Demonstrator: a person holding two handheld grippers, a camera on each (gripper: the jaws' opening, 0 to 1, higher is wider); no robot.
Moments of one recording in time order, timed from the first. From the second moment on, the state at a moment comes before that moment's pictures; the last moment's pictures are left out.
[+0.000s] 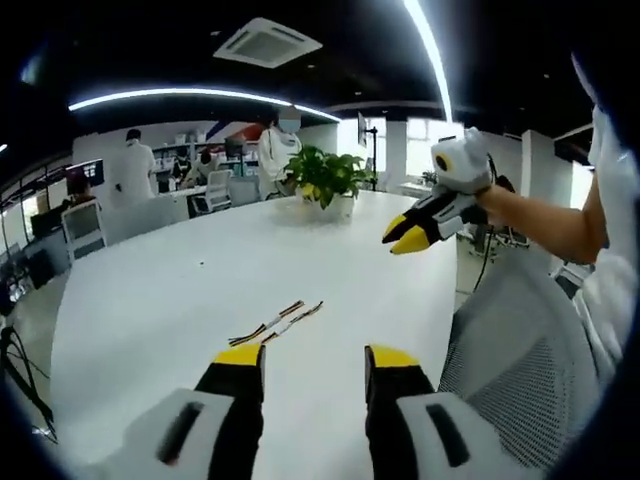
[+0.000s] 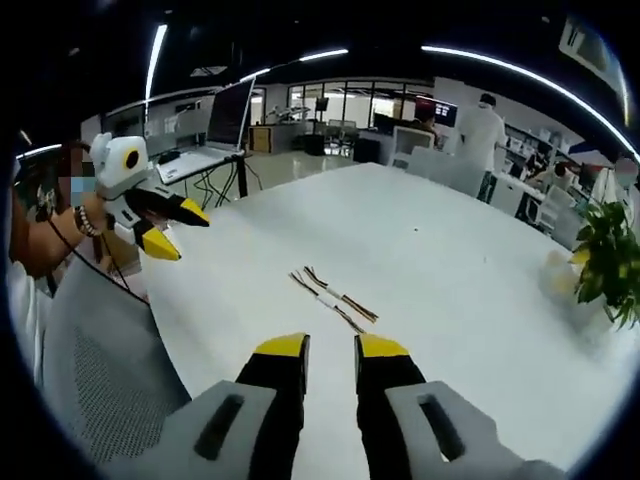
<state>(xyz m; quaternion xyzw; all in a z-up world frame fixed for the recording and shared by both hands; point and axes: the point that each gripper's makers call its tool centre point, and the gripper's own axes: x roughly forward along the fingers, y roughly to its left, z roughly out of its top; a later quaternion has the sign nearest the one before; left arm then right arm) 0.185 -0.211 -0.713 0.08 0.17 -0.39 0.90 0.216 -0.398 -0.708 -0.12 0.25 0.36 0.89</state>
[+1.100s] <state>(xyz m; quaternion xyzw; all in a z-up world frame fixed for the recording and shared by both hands) 0.123 -0.176 -0.726 -0.08 0.19 -0.28 0.94 0.145 -0.475 -0.748 -0.06 0.26 0.22 0.94</state>
